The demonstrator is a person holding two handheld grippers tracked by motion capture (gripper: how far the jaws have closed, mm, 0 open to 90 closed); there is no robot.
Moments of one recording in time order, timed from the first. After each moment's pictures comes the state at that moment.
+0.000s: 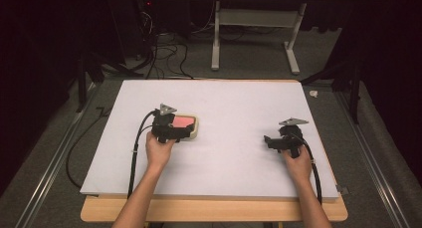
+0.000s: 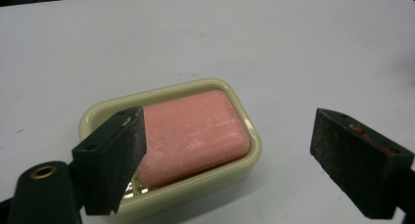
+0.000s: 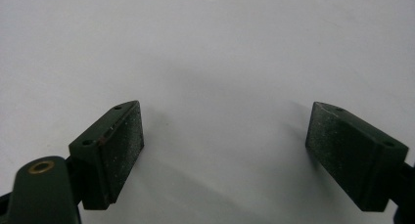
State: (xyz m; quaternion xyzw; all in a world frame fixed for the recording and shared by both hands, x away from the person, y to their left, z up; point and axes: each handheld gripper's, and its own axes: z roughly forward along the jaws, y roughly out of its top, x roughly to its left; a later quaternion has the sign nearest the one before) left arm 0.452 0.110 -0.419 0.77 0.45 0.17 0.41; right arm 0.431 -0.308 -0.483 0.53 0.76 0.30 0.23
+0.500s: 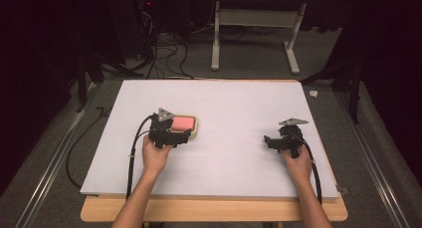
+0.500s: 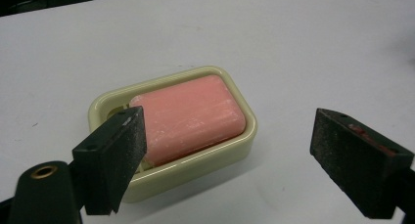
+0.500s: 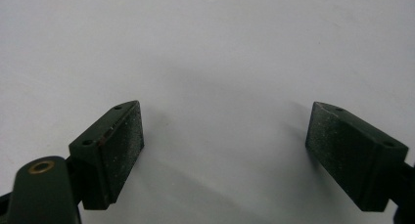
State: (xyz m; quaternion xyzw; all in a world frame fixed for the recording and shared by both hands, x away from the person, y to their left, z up) left arm 0.435 0.115 -0.417 0.78 0.43 0.19 0.41; right arm 0.431 -0.308 -0.483 0.53 0.76 0.30 0.23
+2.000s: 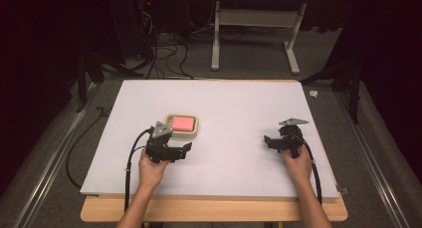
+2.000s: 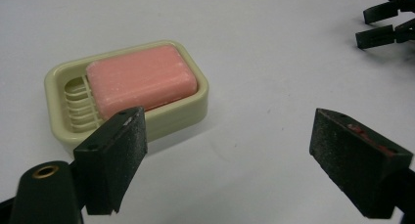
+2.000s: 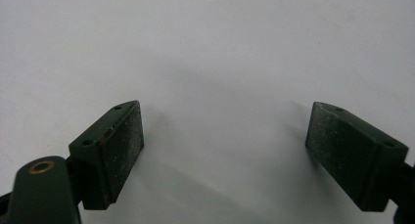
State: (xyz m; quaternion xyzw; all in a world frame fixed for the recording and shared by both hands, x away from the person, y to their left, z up) left arm 0.395 0.124 -0.427 0.79 0.40 0.15 0.44; right arm 0.431 -0.308 -0.483 0.53 0.76 0.30 0.23
